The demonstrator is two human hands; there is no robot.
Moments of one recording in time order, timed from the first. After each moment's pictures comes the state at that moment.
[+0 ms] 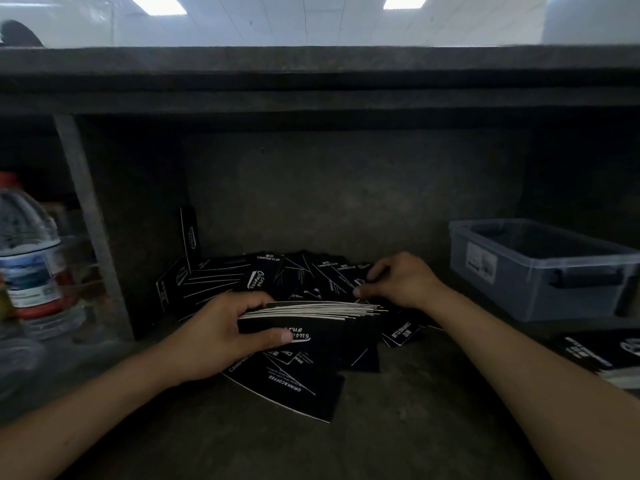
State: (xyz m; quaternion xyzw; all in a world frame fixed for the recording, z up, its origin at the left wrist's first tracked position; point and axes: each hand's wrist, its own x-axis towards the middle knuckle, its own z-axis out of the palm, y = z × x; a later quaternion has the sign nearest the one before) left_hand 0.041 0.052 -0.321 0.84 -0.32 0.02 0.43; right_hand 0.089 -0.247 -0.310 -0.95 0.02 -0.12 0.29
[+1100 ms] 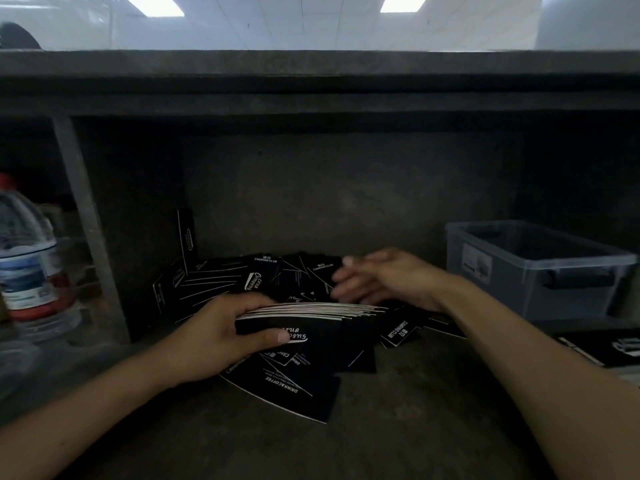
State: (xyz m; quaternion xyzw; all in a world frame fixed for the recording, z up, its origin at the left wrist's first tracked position) left_hand 0.043 0.053 -0.322 0.84 -0.33 0.02 0.42; right_hand 0.071 -0.236 -0.290 -0.83 -0.12 0.07 0.54
